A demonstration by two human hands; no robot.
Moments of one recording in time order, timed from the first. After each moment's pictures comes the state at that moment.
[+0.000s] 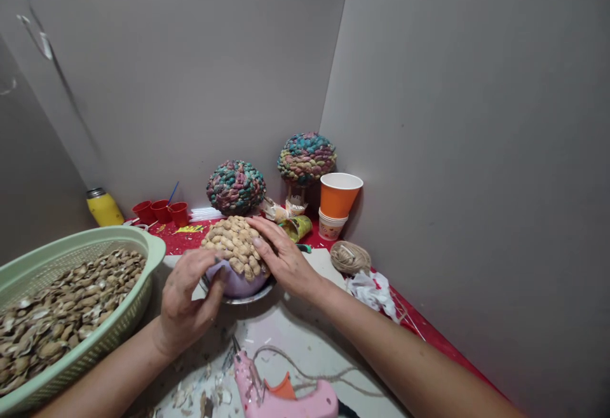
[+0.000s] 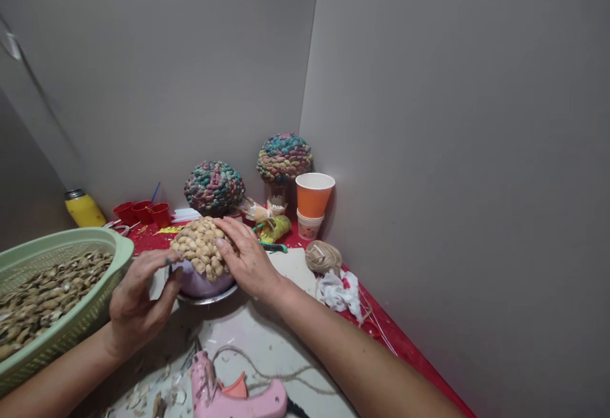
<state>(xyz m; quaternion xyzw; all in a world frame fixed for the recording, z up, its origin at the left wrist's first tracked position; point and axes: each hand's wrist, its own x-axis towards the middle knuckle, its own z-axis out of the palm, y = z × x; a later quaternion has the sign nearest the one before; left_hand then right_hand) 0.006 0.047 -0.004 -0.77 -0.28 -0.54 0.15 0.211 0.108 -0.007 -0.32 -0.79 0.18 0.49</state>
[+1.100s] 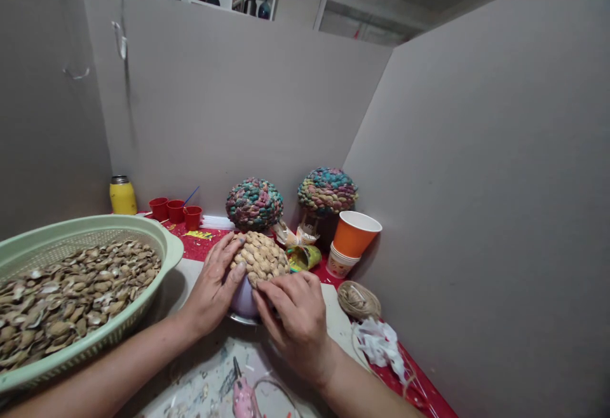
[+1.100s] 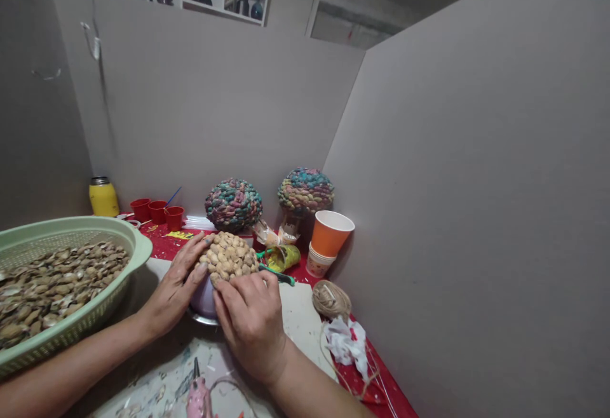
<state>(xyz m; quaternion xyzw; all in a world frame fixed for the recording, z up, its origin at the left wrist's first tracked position) 0.010 0.070 -0.023 -0.71 -0.48 -0.49 -0.14 0.195 0.057 -0.007 -0.26 -0.83 -0.16 0.47</state>
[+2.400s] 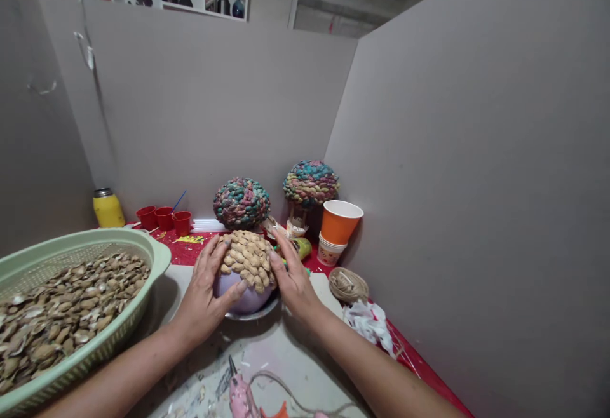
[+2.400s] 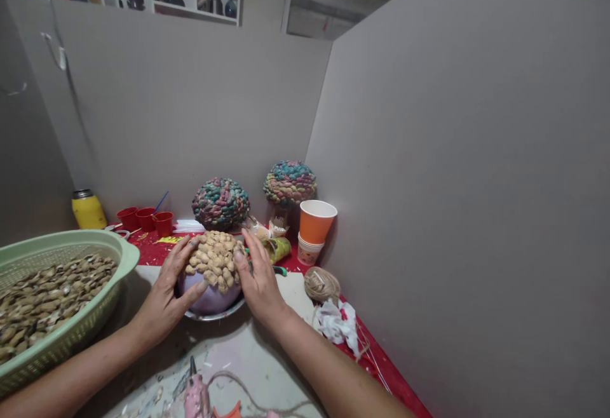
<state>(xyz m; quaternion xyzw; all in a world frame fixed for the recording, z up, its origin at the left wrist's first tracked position) 0.010 0.067 -0.024 -0.74 -0.46 -0.47 -0.11 0.212 0.110 -0.024 -0.39 -0.73 0.19 0.53</state>
